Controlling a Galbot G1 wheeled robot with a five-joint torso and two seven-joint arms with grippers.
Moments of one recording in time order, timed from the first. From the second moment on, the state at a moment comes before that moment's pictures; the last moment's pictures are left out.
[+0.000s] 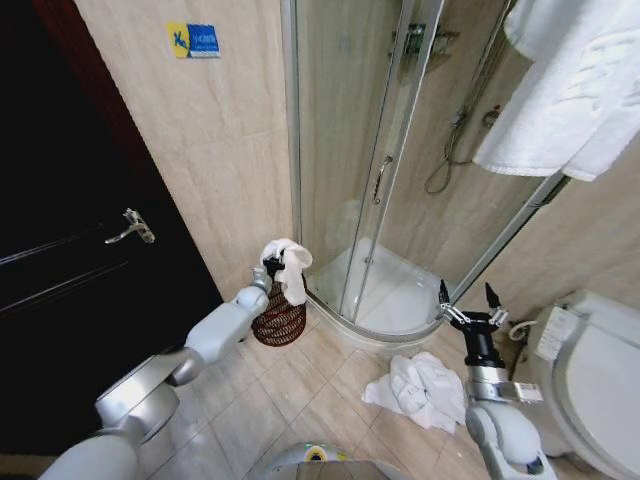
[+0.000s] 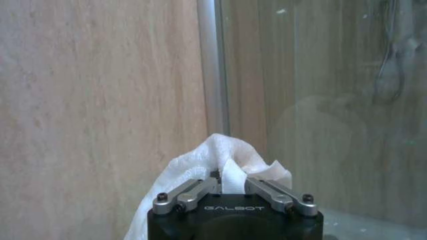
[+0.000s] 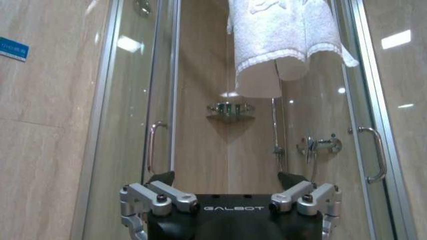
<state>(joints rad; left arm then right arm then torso) 0.33 -1.22 0.39 -0.80 -0.68 -0.33 -0.11 -1.64 1.34 0.80 2.09 0.35 0.44 -0.01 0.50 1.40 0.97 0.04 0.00</state>
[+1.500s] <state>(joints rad) 0.41 -1.43 0.22 -0.34 -0.16 -0.51 -0.10 -1.69 1.31 0.85 2.03 0.45 0.51 -0.06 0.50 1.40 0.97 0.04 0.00</state>
